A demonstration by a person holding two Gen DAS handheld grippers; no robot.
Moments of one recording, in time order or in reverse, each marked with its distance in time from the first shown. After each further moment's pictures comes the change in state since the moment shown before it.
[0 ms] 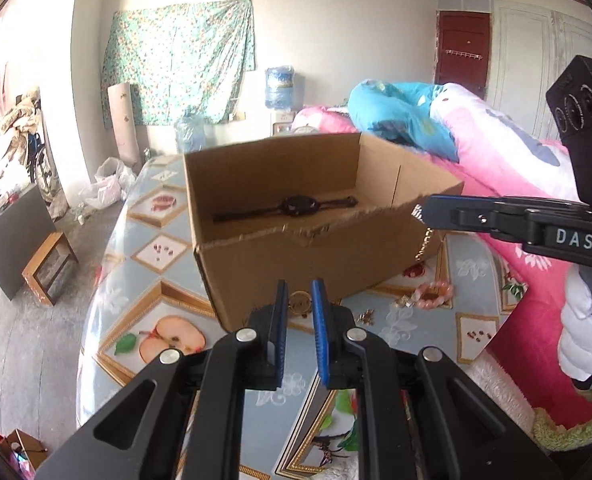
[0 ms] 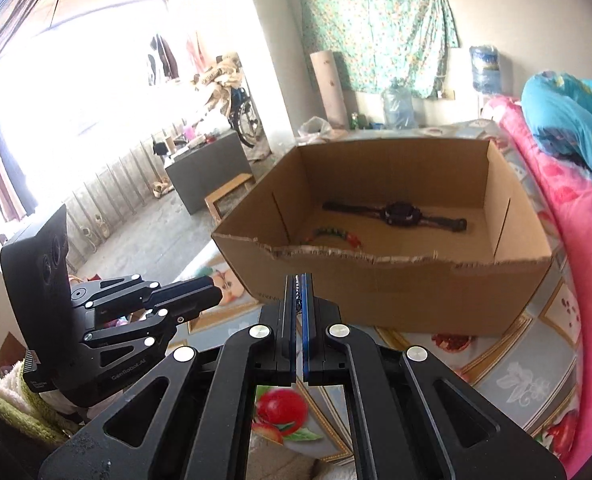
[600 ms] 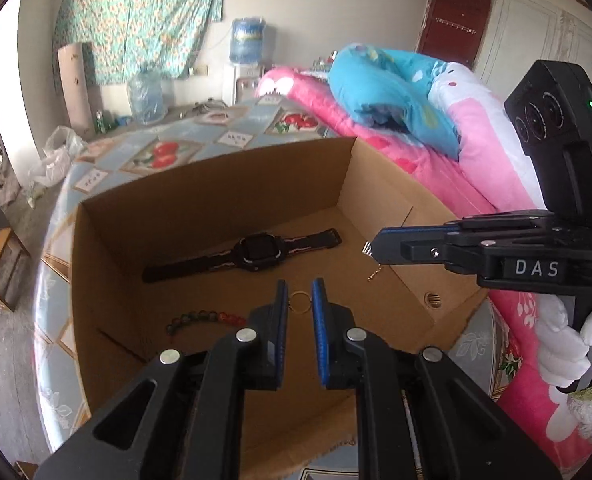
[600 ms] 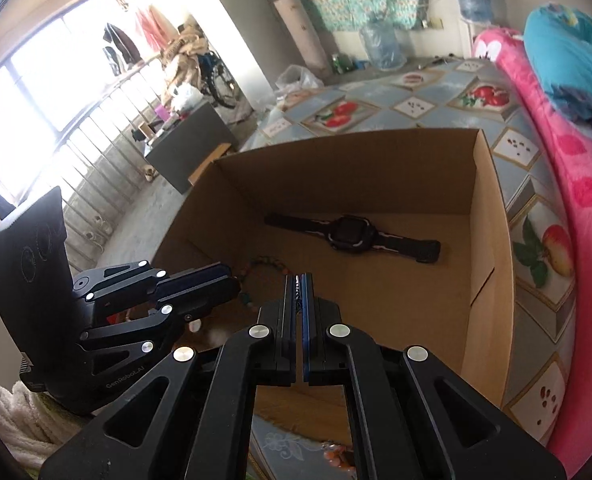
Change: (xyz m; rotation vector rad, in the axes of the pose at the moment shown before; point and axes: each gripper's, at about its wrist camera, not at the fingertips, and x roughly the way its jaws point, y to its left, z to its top) left arm 0.148 0.002 0.111 -0.054 0.263 -0.166; right arm 0.107 -0.114 0.086 0.172 0.296 0.034
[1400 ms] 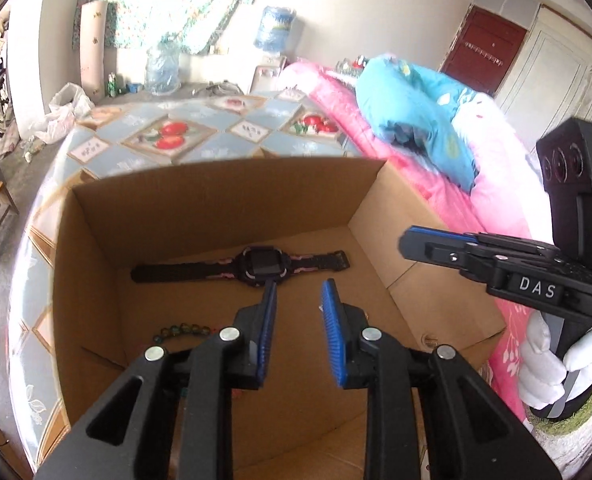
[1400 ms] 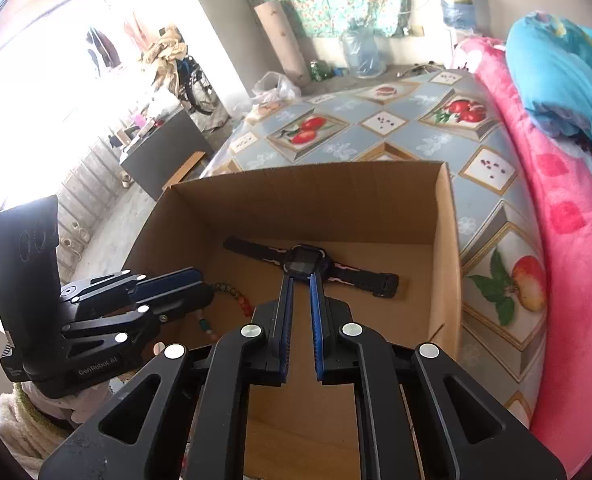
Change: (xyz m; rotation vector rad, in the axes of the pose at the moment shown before) left arm -0.001 0.020 0.017 -0.143 -0.041 -0.021; right arm -0.020 -0.016 0.017 -0.004 -0.103 -0.093
